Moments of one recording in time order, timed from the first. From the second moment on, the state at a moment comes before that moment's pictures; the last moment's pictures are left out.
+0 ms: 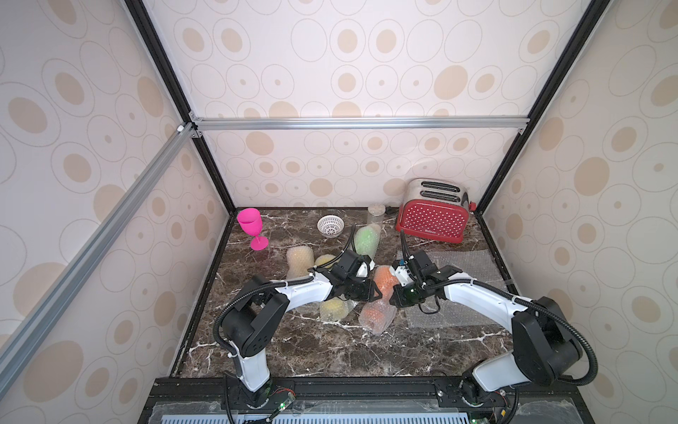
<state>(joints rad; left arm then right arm) -0.73 1.78 1.06 -0.14 0.49 -0.59 0.49 1.48 0.90 -0.59 -0.36 0.29</state>
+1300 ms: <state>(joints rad) -0.81 1.64 1.01 -0.12 0.29 -0.85 0.59 1.48 0.96 -0.58 0.02 0.34</state>
